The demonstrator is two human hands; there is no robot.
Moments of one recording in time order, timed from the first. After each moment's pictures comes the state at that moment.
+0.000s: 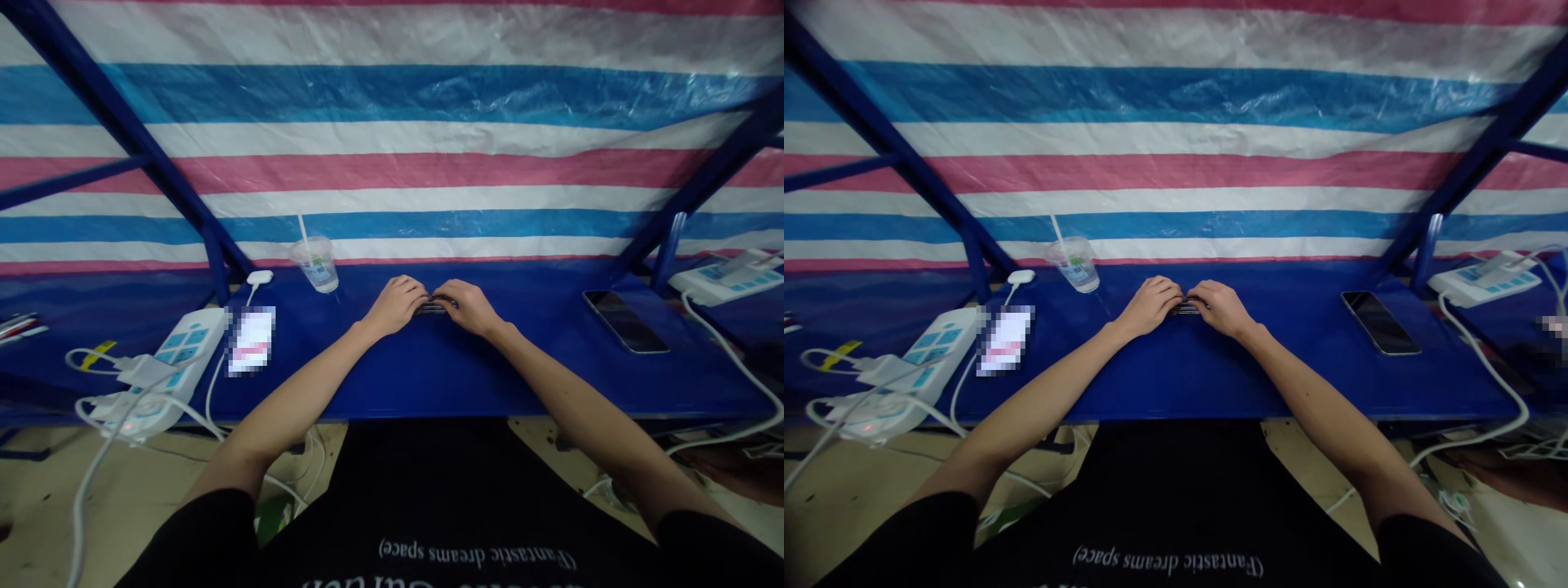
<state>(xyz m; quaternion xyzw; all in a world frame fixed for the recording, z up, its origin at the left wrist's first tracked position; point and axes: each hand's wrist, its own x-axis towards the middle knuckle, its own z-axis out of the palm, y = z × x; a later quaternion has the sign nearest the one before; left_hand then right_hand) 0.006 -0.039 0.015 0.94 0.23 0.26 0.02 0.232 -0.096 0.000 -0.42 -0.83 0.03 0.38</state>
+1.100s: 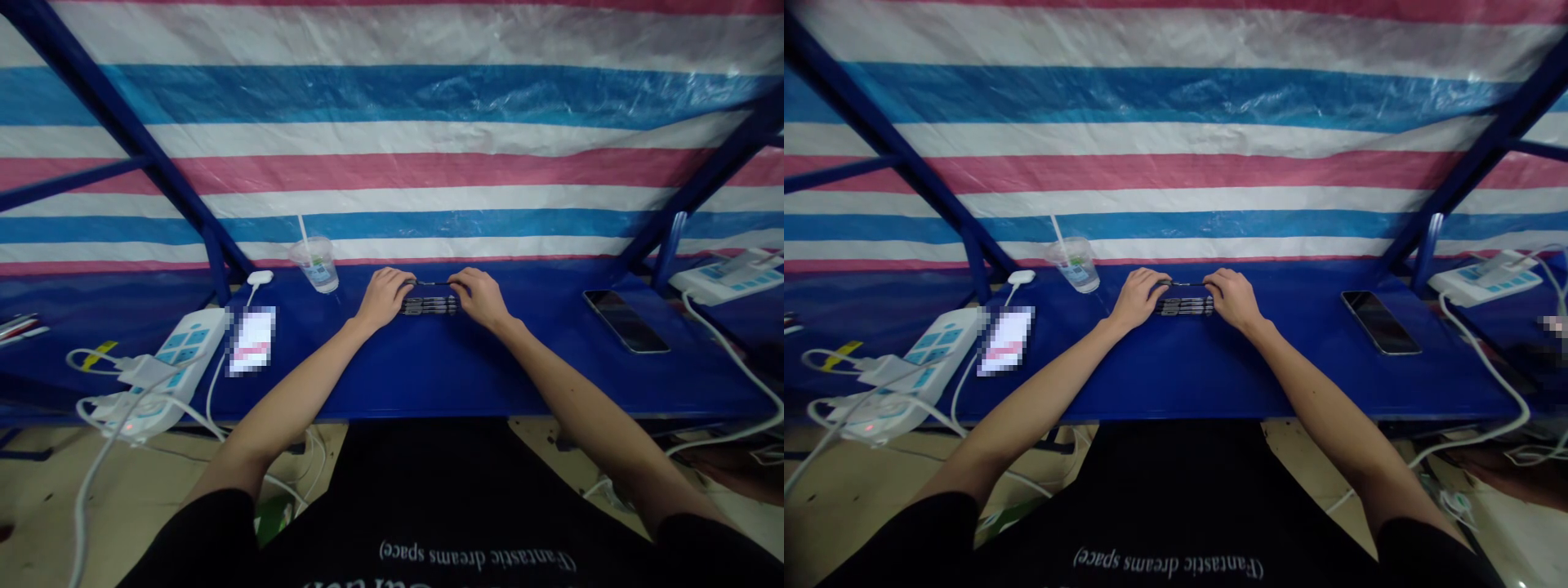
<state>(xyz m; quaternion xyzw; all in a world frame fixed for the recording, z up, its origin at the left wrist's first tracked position) -0.006 -0.026 0.017 0.89 0.29 0.35 0.01 0.252 -0.086 -0.002 -0.52 -0.75 -0.03 0.41</state>
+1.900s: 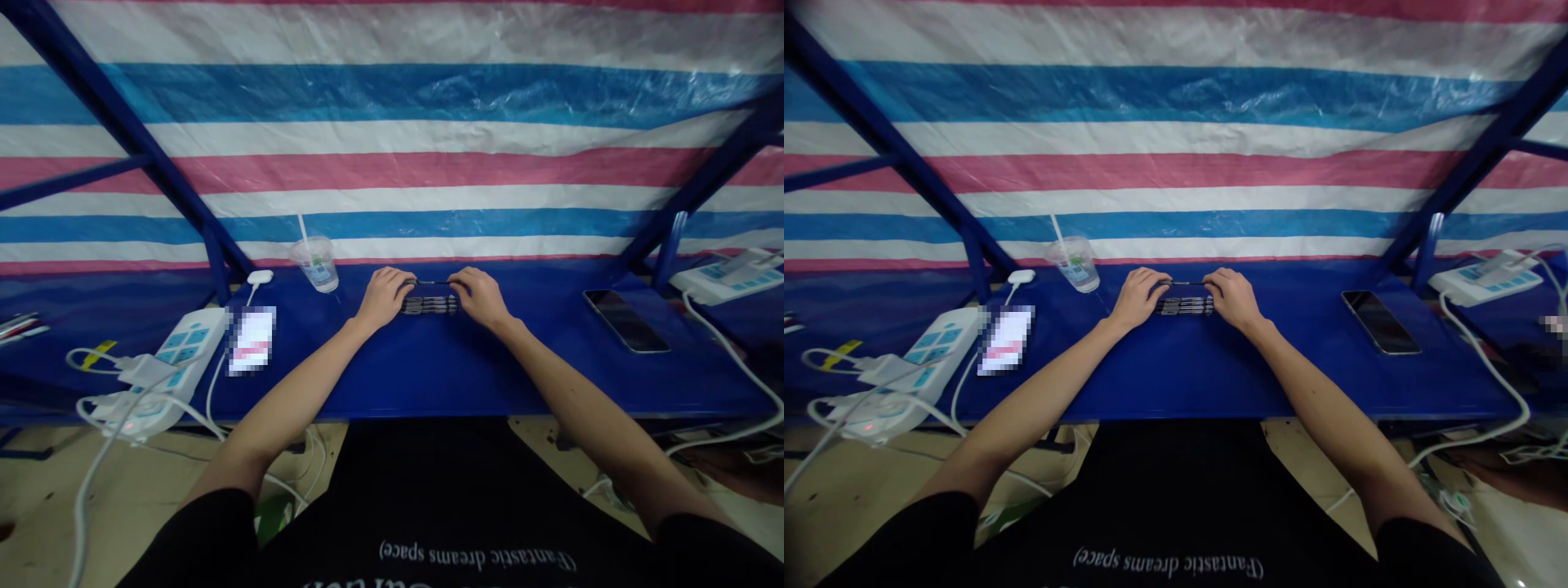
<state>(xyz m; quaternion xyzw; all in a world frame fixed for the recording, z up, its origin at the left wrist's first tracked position) -0.005 -0.025 0.015 0.89 0.28 0.36 0.00 0.253 -0.086 -0.002 -0.50 -0.75 -0.01 0.42</state>
